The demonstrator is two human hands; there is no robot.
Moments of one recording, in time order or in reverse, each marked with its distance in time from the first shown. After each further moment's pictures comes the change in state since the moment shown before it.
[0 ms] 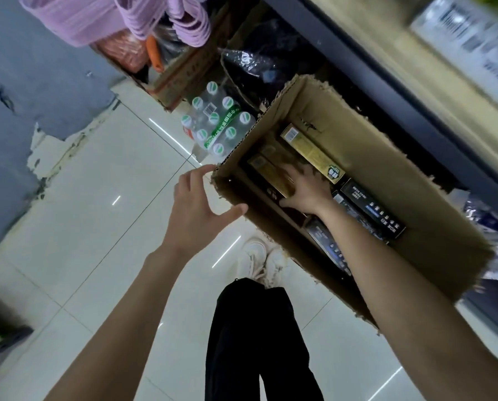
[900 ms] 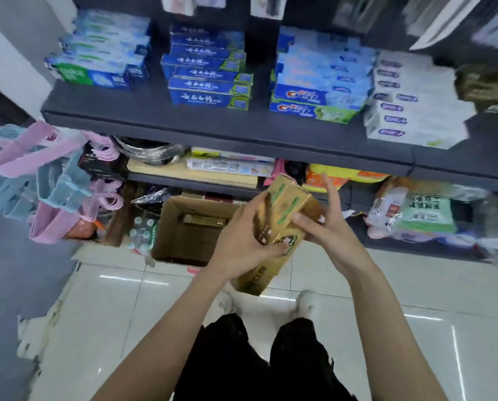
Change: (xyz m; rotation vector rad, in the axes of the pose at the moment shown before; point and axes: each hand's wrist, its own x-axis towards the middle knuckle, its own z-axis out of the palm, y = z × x) left_hand -0.261 0.341 -0.060 0.010 -0.492 0.675; right_hand -0.543 0.031 -0.164 1.528 0.750 -0.064
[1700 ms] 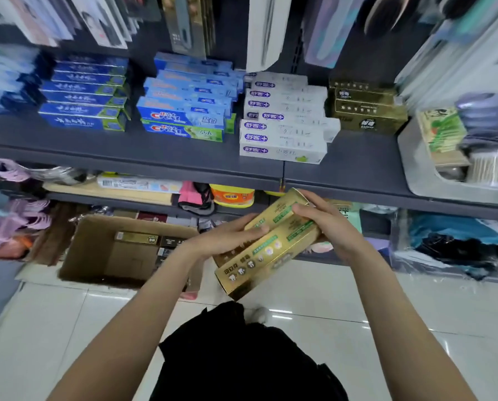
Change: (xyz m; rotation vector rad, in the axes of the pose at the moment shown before) left_hand 0.101 0.176 0.197 -0.148 -0.496 -0.241; right_hand -0.001 -0.031 -0.319 -0.106 -0.023 0.116
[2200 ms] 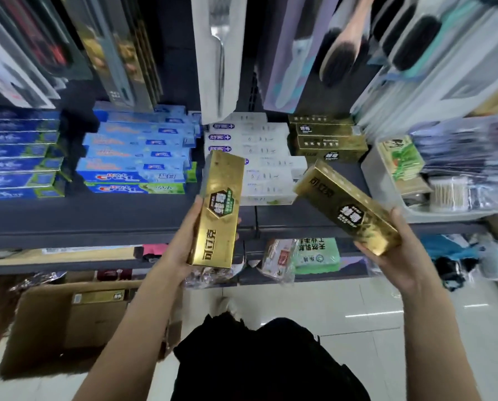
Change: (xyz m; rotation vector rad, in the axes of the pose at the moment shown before) left_hand 0.083 0.035 -0.075 -0.877 0.092 0.118; right_hand 0.010 -0.008 -0.123 0.640 0.477 -0.013
